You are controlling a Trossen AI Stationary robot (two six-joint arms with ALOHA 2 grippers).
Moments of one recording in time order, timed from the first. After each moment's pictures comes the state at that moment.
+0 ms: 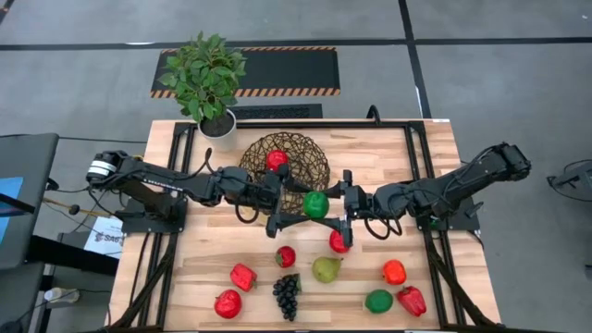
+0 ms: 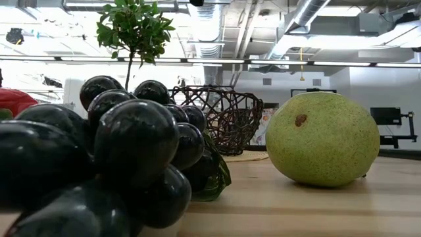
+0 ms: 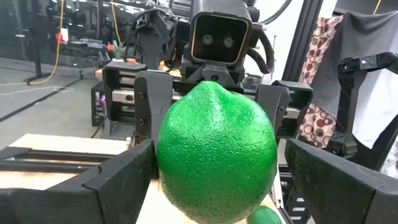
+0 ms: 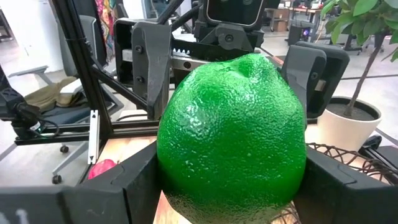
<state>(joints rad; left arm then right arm) -0.12 1.44 1.01 0.46 0.02 -0.16 0.33 1.27 0.99 0.17 0.39 0.11</state>
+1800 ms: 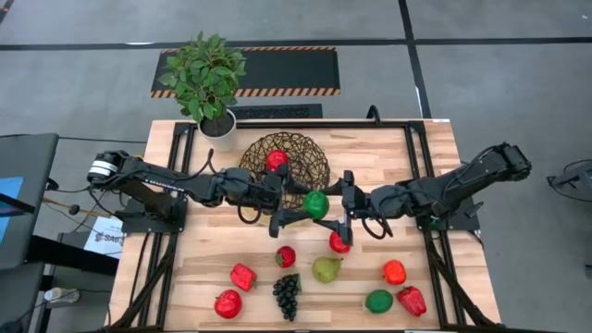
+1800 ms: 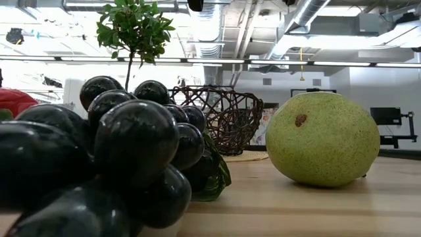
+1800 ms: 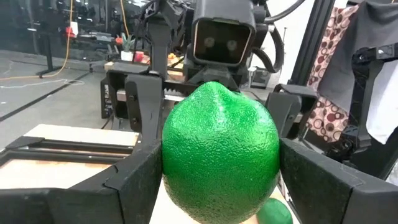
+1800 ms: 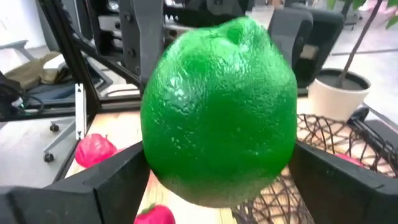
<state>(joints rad) -0.12 1.44 1.01 0.44 -0.01 -0.15 0.32 1.26 0.99 0.02 0.41 0.17</state>
